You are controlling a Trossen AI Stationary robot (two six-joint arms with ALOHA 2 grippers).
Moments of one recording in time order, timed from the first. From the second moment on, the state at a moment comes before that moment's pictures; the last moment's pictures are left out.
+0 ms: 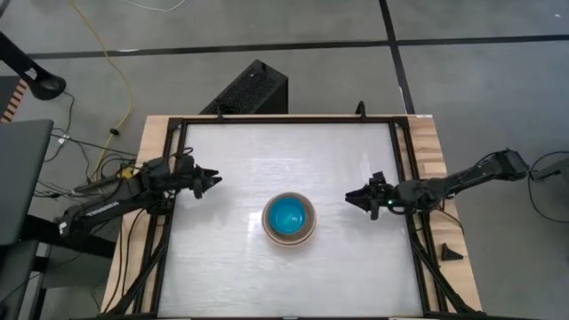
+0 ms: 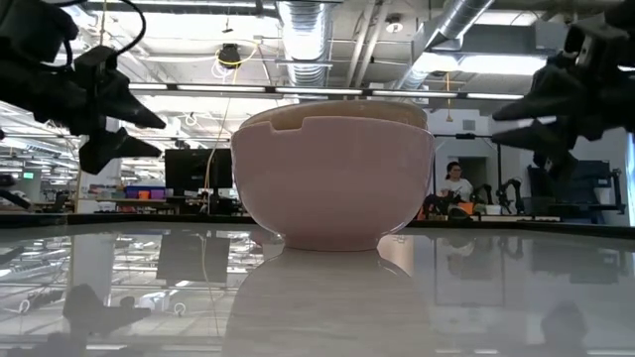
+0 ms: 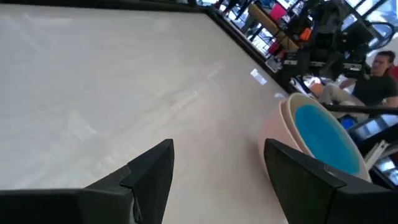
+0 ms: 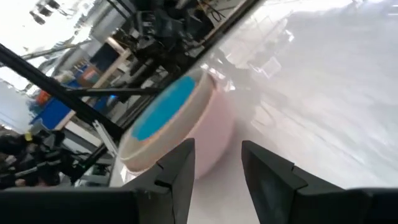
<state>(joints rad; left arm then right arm) 0.44 0.05 0.10 -0.26 0.14 -0.62 0.25 0.52 0.01 0.34 0.34 0.81</state>
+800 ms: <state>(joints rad) 0.19 0.60 0.09 -0.26 -0.01 -0.51 0.25 0.62 0.01 0.06 0.34 0.68</state>
